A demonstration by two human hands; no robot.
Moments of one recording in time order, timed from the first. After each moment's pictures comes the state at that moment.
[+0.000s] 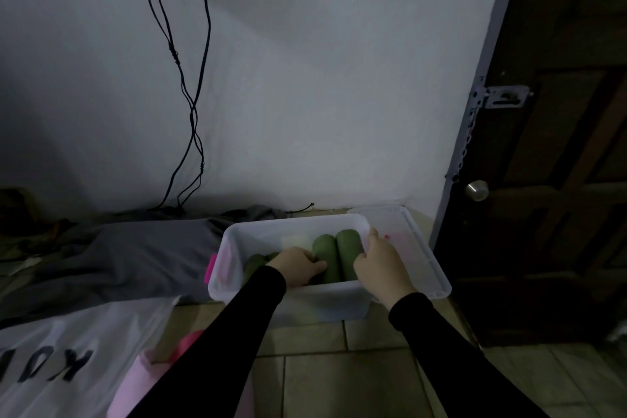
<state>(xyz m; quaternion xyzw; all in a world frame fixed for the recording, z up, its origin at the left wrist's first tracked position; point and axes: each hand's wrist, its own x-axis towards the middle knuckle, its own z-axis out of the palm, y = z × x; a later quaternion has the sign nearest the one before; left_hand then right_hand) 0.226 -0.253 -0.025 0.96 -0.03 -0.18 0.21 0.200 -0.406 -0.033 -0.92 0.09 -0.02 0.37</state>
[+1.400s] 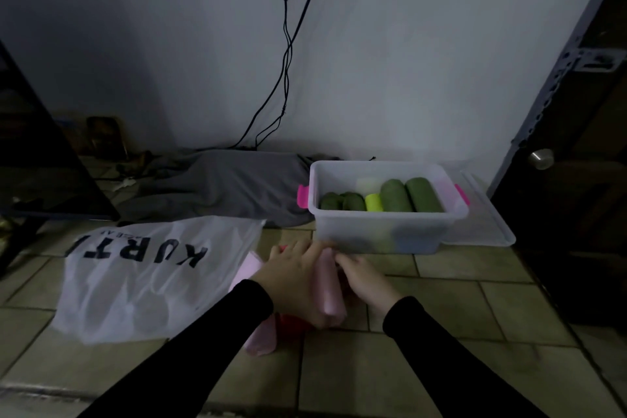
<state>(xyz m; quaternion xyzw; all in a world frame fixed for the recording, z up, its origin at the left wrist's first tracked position) 0.079 -0.099 -0.064 0.97 -0.21 -0.06 0.10 0.100 -0.250 -0.092 -0.80 0.07 0.17 0.57</state>
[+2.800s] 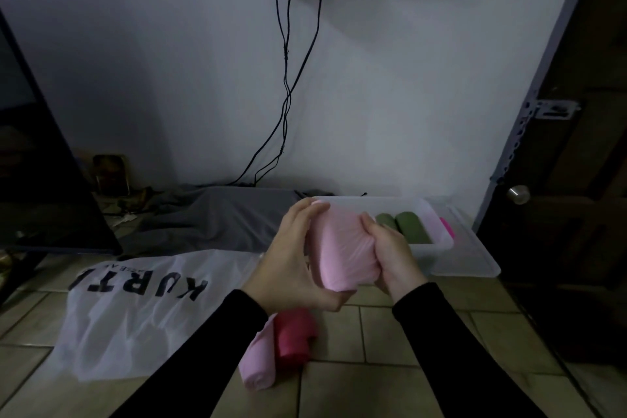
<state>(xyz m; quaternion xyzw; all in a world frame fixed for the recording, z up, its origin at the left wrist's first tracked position) 0.065 -0.100 0.012 0.84 -0.28 0.19 0.42 0.106 -0.261 0.011 -0.57 0.12 -0.02 0.81</state>
